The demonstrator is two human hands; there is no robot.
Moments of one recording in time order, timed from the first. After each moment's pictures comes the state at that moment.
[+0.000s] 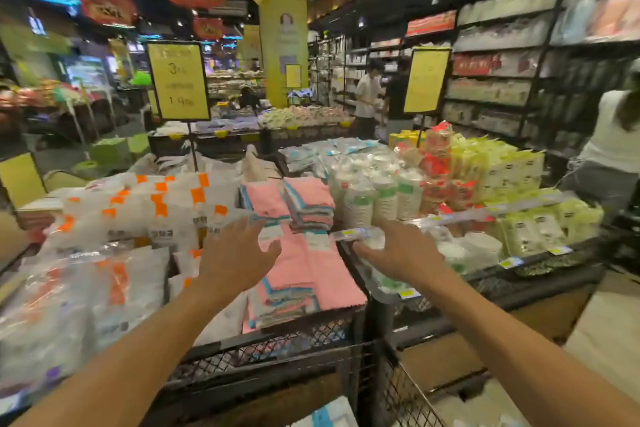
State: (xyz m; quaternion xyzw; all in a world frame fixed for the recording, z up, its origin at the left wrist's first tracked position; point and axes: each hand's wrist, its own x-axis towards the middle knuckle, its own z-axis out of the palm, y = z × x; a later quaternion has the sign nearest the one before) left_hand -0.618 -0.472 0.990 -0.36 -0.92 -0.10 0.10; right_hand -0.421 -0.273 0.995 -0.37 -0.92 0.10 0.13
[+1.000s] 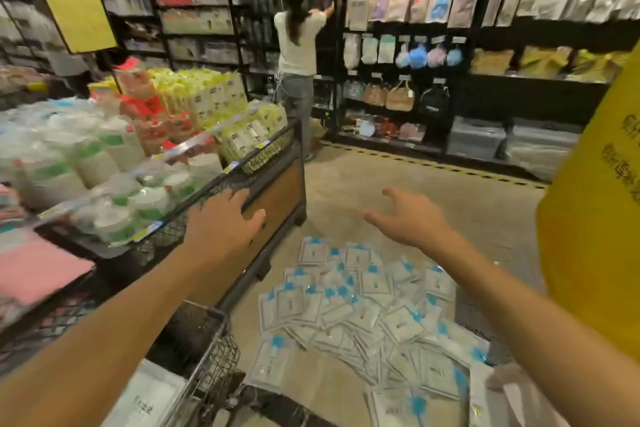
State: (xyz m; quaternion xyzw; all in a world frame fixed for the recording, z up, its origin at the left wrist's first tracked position) left_hand -0.169 -0.322 0.943 -0.71 -0.70 -0.09 -0.03; right_hand 0.148 -0.342 0.952 -0.73 -0.66 0.11 0.13
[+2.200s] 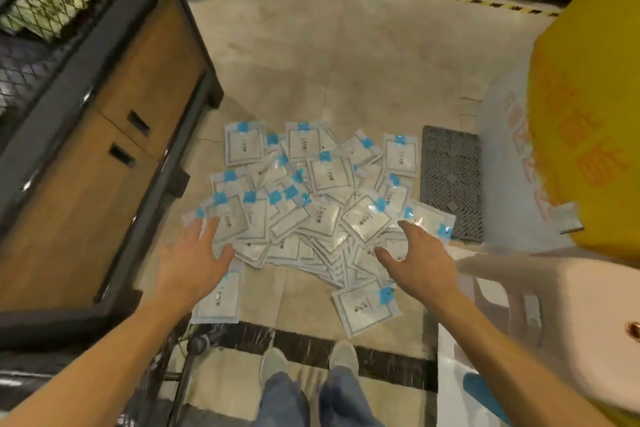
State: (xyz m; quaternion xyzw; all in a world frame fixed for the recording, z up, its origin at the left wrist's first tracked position) left_hand -0.078 -0.082 0.529 -0.74 -0.64 0.13 -0.16; right_hand 0.274 -0.211 0.574 -0.85 -0.47 0.25 0.03
